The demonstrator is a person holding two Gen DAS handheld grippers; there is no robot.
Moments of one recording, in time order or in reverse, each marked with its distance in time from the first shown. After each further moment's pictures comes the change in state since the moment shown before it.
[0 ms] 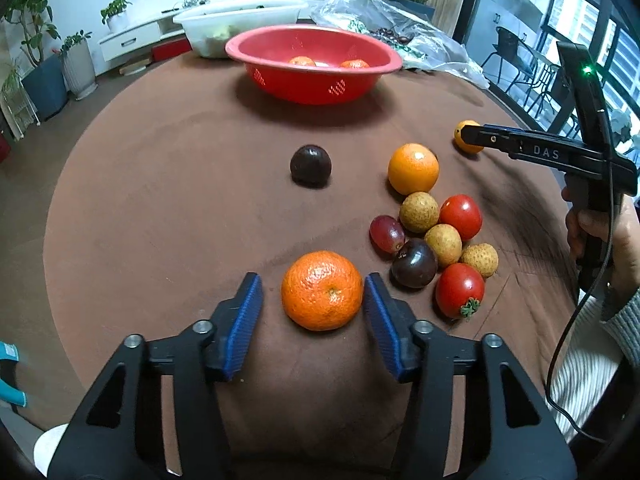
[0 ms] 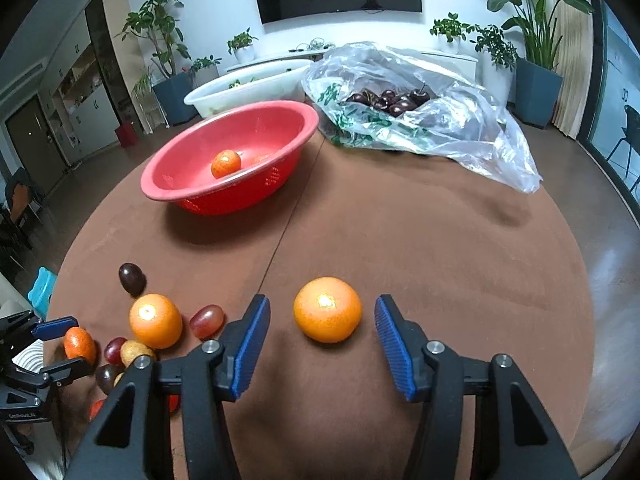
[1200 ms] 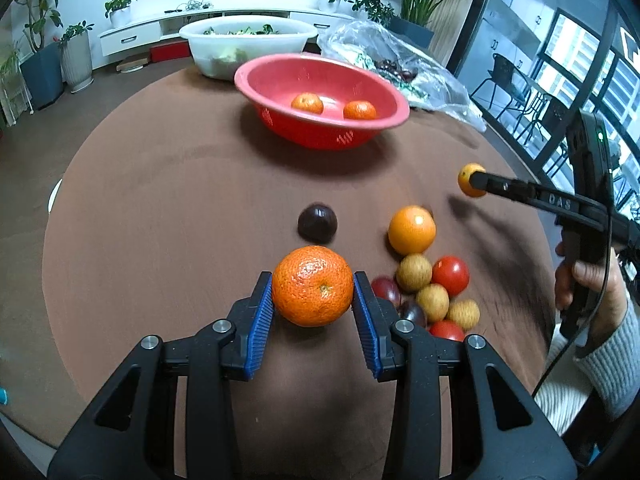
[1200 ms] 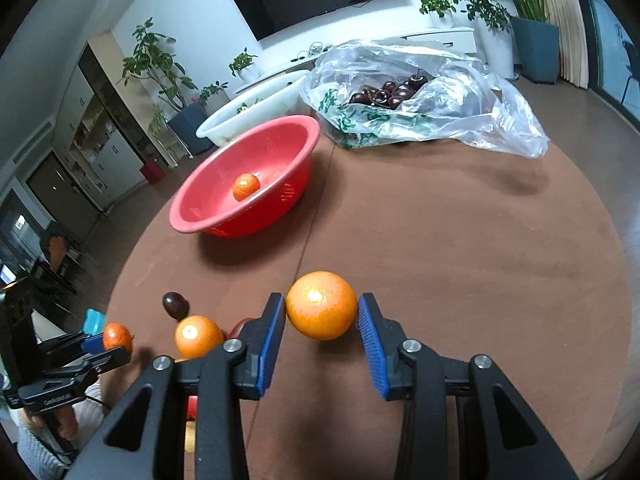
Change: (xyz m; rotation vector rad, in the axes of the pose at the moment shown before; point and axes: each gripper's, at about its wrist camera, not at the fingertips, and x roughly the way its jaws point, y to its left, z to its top) left arm -0.009 0.020 0.040 -0.060 -0.065 -0.072; right arm -0.011 -0.019 0.000 0.179 -0.021 0.194
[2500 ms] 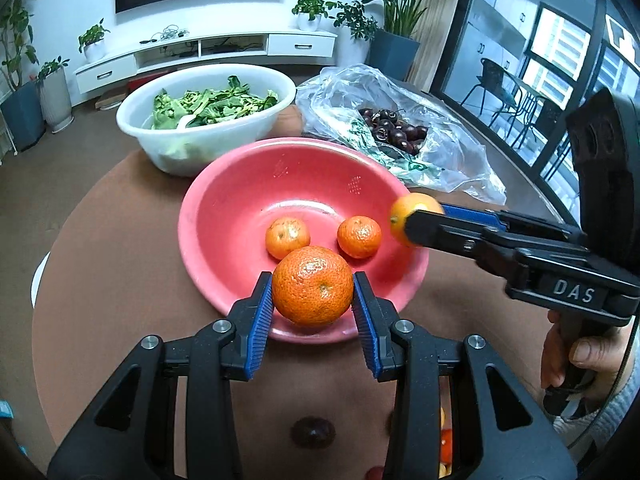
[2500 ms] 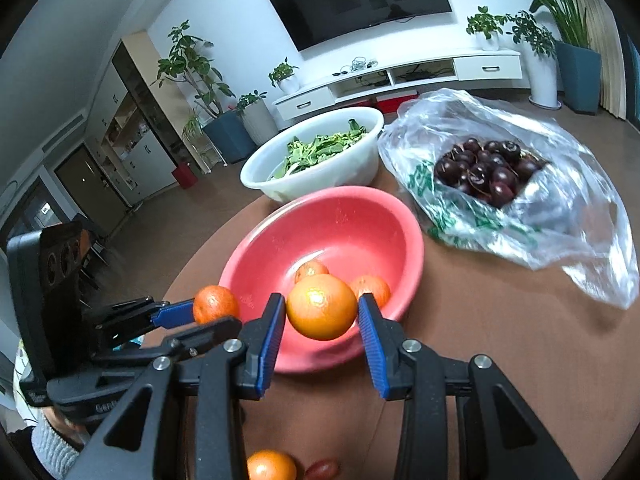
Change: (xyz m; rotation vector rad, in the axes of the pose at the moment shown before) left arm 0.064 -0.013 0.150 0.087 -0.055 -0.012; right arm 0.053 0.063 0.102 -0.100 -0.034 0.089
